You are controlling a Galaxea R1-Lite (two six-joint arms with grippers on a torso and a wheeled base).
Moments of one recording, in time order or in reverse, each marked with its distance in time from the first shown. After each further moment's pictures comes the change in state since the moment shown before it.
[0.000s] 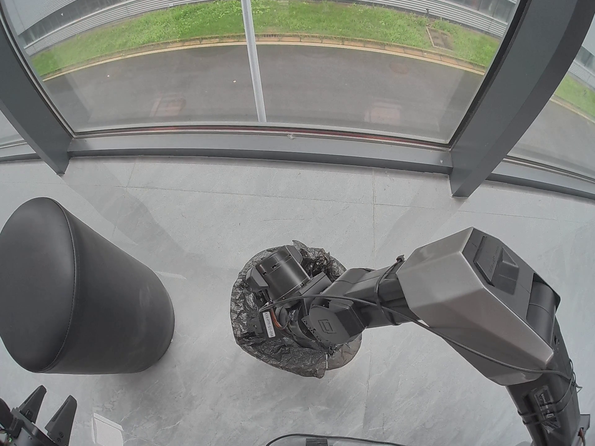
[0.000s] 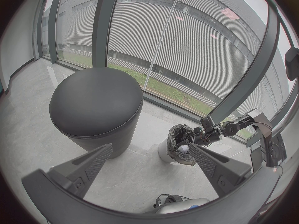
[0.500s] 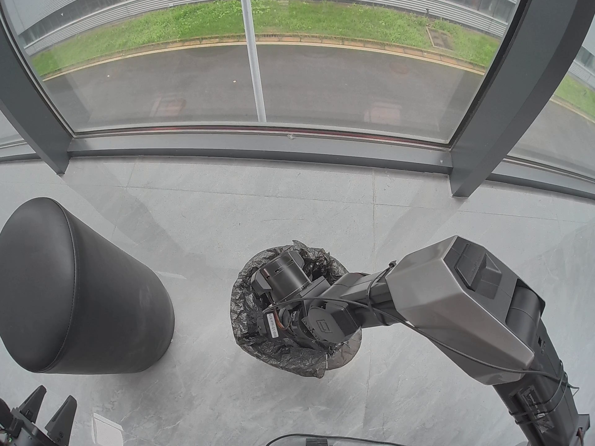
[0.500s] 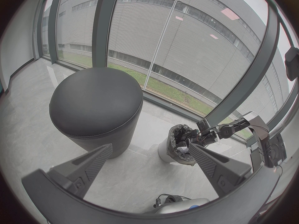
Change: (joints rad) left arm -0.001 0.000 0.000 0.000 0.000 0.000; right arm -0.029 0.067 -0.043 -0.002 0.002 -0.004
